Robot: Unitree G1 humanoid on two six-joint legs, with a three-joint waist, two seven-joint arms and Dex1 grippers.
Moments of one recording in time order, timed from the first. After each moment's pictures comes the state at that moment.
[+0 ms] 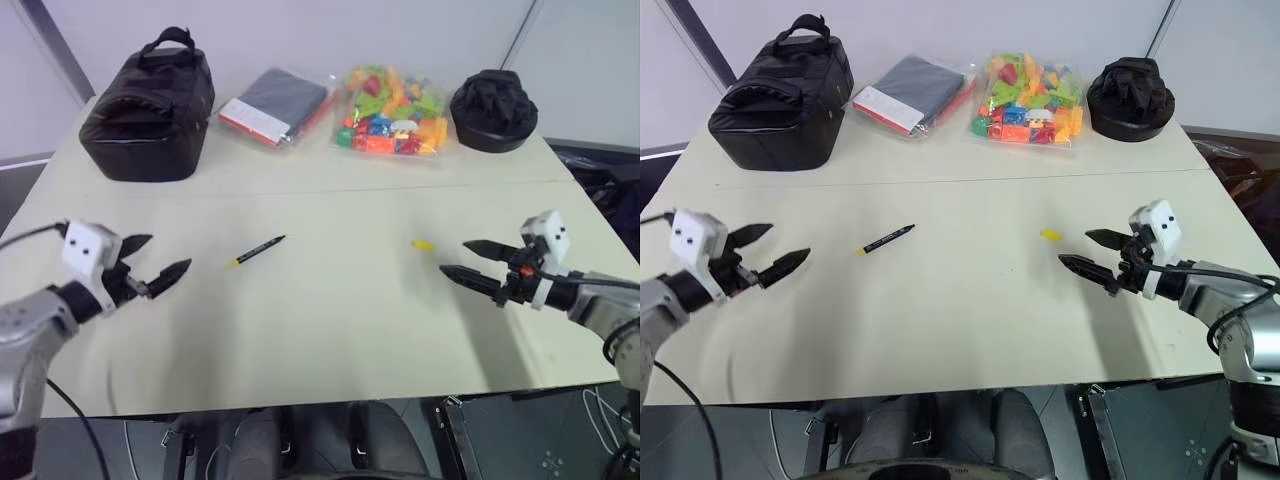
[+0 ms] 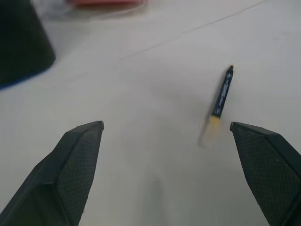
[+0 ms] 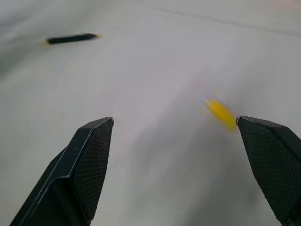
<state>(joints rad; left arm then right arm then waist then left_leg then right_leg) -0.07 0.82 0.38 -0.16 -0.52 0.45 -0.82 -0.17 -0.83 -0.26 -0.19 0.61 0.67 0.93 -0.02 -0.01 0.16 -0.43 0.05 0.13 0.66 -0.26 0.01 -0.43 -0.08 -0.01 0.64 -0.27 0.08</state>
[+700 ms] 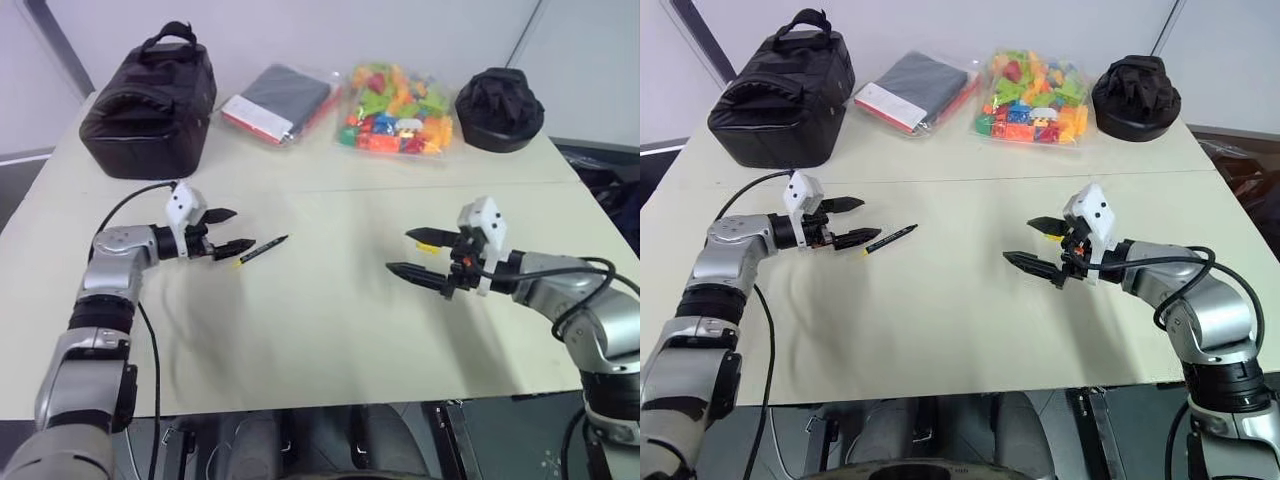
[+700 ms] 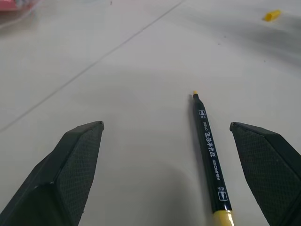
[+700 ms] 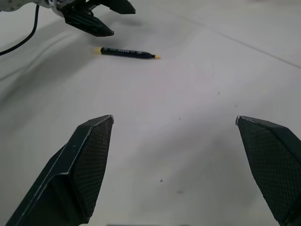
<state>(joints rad) -0.70 0.58 0.01 0.72 -0.24 0.04 -1.18 -0.26 -0.75 -0.10 -0.32 0.60 0.71 0.83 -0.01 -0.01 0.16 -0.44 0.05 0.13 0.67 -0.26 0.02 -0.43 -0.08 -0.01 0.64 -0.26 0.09</state>
